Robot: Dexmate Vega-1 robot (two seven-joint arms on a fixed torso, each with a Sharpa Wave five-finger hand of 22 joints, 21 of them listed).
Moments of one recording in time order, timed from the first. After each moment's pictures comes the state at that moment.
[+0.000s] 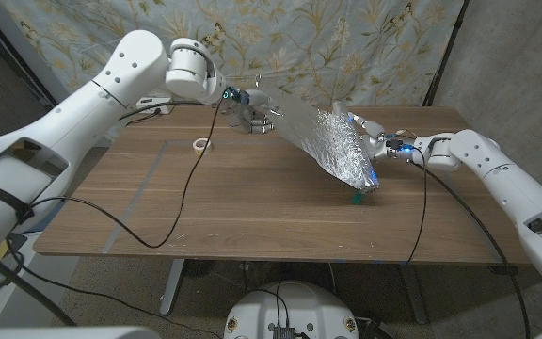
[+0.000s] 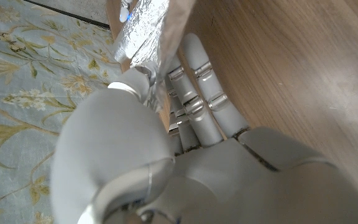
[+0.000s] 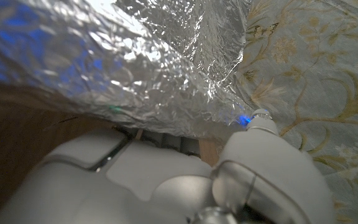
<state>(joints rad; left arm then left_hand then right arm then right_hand) 0.12 0.75 0.71 -1.75 -2.09 0.98 1.00 1.21 0.00 0.53 -0.17 0.41 0.44 0.15 0.19 0.19 0.82 -0.04 0.78 0.57 1.22 -0.20 0.34 0.43 0.94 -0.11 1.02 0.17 -0.51 -0.65 -0.33 -1.18 1.20 -0.79 0.51 0.62 0.04 0.00 -0.02 0.32 0.51 0.13 0.20 0.22 0.61 0.13 0.40 0.45 0.70 0.03 0.24 0.40 0.87 0.07 0.22 0.18</state>
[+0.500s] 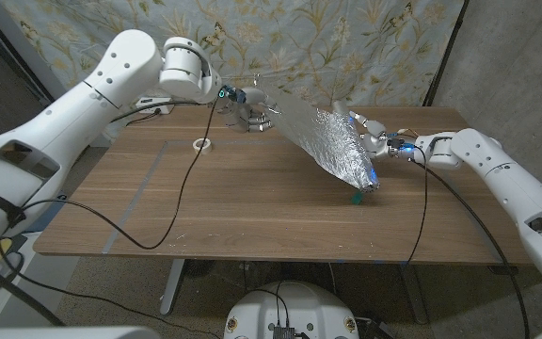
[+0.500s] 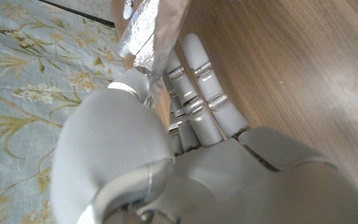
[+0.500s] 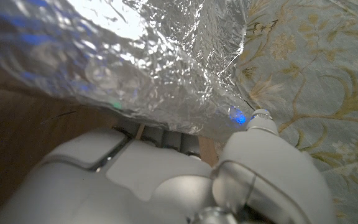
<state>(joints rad) 0.14 0.79 0.69 -1.79 -2.11 0.94 1.00 1.21 0.00 0.53 -0.17 0.41 0.45 0.15 0.19 0.19 0.82 -0.04 0.78 0.57 1.22 -0.20 0.34 0.44 0.94 -0.11 1.03 0.17 -0.51 -0.65 -0.32 -1.18 1.20 -0.79 0.50 0.62 0.04 -0.01 -0.01 0.32 0.51 0.13 0.20 0.22 0.61 0.13 0.40 0.45 0.70 0.03 0.24 0.40 0.87 0.07 0.22 0.18</state>
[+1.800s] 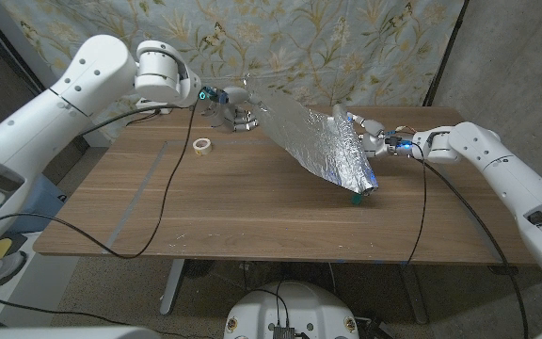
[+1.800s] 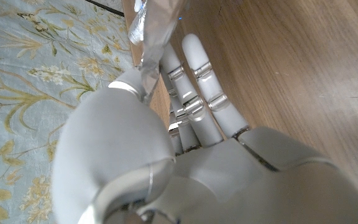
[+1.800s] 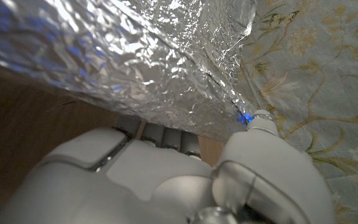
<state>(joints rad) 0.23 0.91 0.61 -1.87 -2.14 0.89 0.95 1.21 0.00 0.53 -0.17 0.42 0.45 0.15 0.19 0.19 0.82 -0.04 0.77 0.58 1.22 -0.21 0.34 0.45 0.93 -0.12 1.04 0.17 -0.47 -0.65 -0.35 -1.18 1.16 -0.83 0.45 0.62 0.04 -0.01 -0.02 0.32 0.51 0.13 0.20 0.22 0.60 0.13 0.40 0.46 0.69 0.03 0.24 0.40 0.87 0.07 0.22 0.18</state>
